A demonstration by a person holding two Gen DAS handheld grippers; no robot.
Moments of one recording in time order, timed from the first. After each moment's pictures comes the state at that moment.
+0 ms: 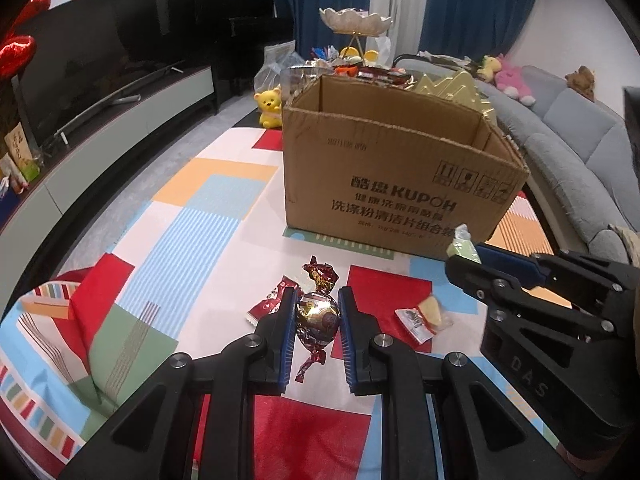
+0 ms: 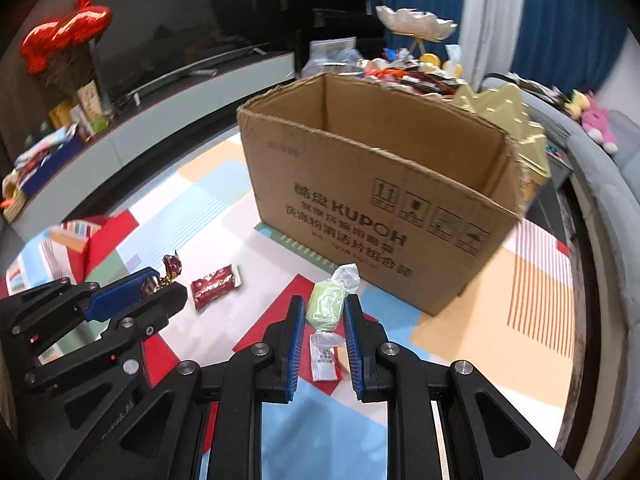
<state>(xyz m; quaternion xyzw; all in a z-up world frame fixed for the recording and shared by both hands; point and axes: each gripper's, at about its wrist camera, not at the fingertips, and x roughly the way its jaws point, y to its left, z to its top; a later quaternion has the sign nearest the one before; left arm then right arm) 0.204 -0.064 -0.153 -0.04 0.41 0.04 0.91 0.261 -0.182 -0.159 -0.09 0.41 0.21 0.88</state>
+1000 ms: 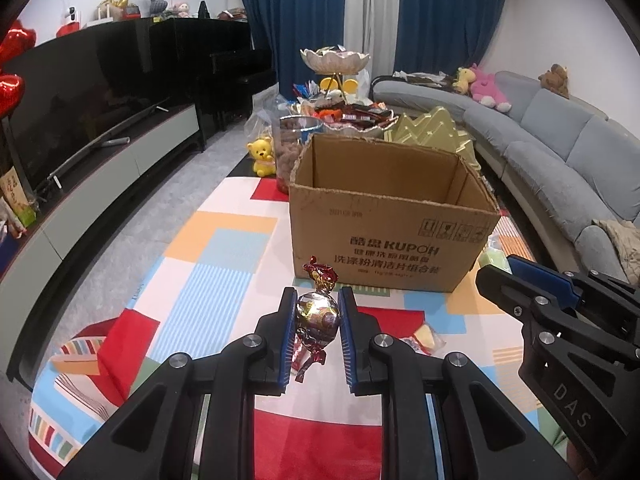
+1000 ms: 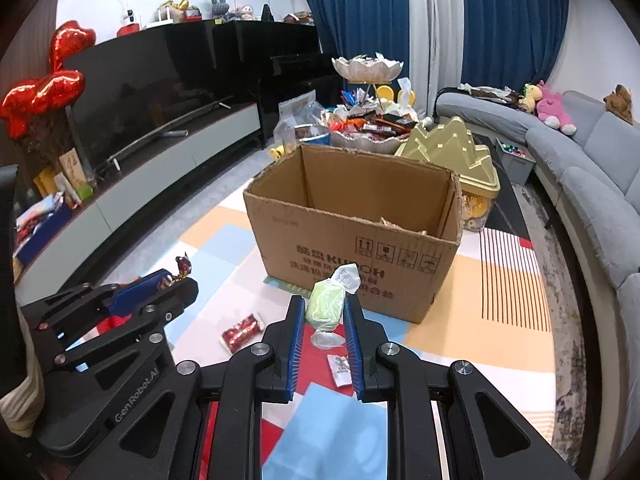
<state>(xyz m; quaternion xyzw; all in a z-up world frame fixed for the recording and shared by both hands) 0.199 -0.045 -0.100 -0.01 0.37 0.01 0.93 0.223 -0.183 -0.099 -0.02 0.35 0.15 0.92</state>
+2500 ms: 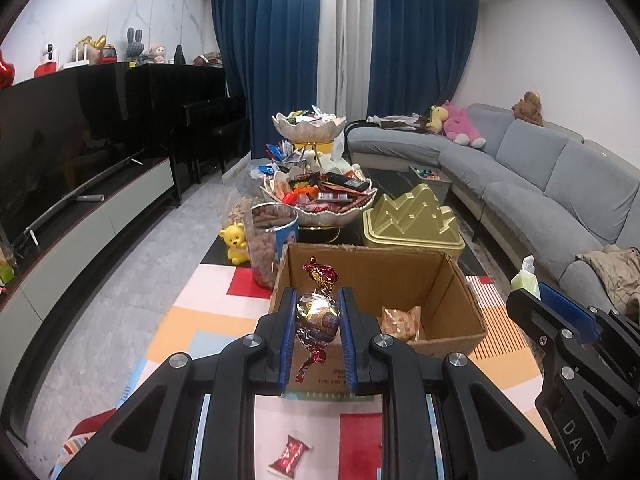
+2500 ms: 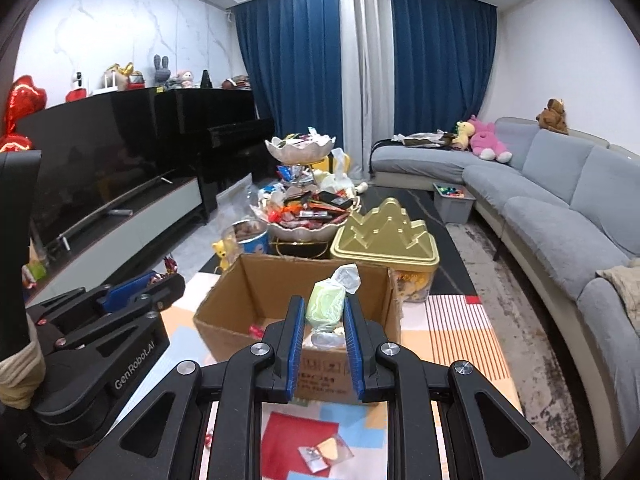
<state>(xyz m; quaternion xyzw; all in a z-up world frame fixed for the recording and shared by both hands) 0.281 -0.049 -0.036 0.00 0.29 -0.04 0.96 0.257 -0.190 -0.038 0.01 0.25 0.04 0.97</state>
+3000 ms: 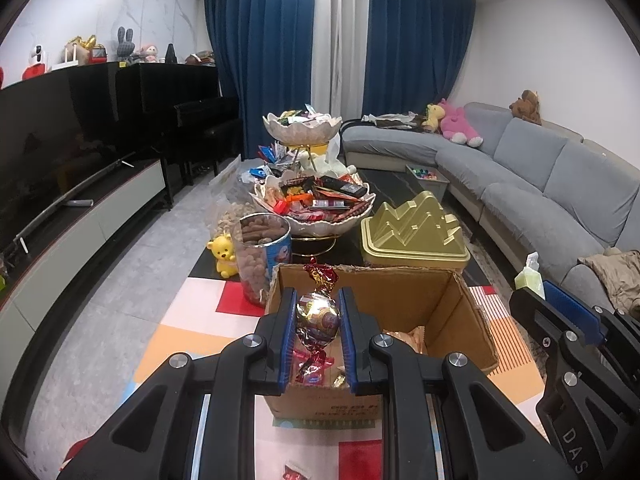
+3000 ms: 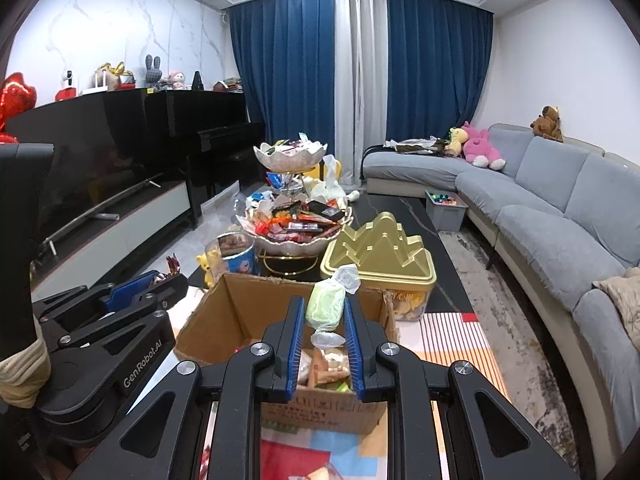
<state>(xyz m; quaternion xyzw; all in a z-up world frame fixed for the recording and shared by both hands) 0.328 -0.054 -0.039 0.00 0.29 -0.05 0.95 0.292 -0.188 -0.036 0.00 0.24 0.02 0.97</state>
